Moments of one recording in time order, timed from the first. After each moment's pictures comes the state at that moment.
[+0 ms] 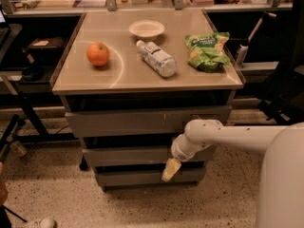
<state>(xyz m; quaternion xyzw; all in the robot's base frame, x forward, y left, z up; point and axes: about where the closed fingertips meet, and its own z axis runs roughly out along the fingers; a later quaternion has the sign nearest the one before) 0.575 -0.080 0.452 -0.58 0.78 0.12 0.18</state>
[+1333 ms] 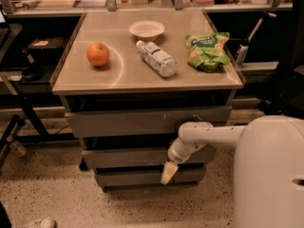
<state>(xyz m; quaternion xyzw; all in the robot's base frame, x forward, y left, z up) 0.584 -0.075 0.399 -0.59 0.78 0.13 0.14</state>
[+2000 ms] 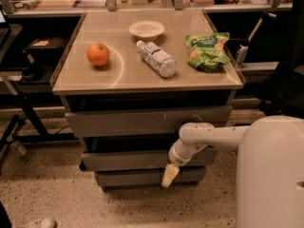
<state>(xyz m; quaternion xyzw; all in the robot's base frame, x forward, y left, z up) 0.570 -0.077 0.402 -0.60 0.78 0.14 0.13</state>
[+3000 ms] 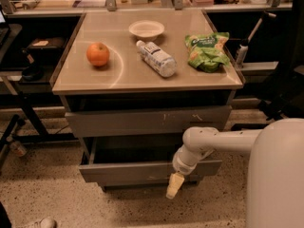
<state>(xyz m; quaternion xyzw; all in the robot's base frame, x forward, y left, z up) 0.519 -0.087 0.408 -0.60 0.78 0.16 0.09</state>
